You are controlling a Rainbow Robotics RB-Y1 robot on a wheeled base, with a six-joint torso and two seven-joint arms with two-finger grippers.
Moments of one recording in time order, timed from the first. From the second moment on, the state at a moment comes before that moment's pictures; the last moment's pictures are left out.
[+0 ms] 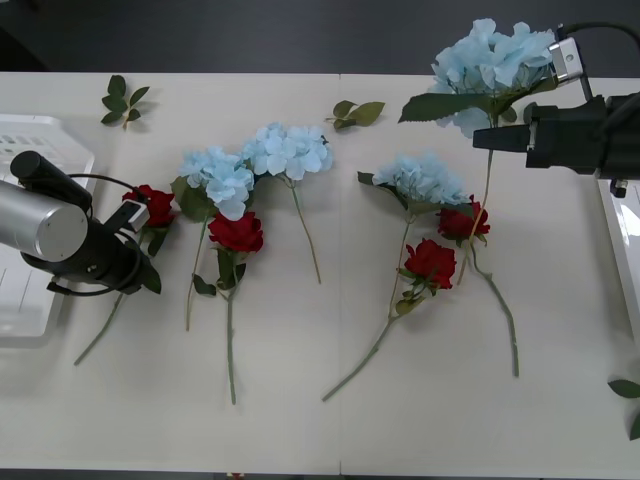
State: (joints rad) right arm -0.59 -0.99 0.37 -1.31 -2.32 1.05 2.29; left arm -0.52 0.87 -0.56 -1.36 0.96 1.12 -1.57
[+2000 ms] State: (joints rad) right arm -0.45 -0.68 0.38 -1.50 -2.49 0.89 2.69; left arm -0.37 0.61 0.08 -1.78 1.71 1.41 -1.73
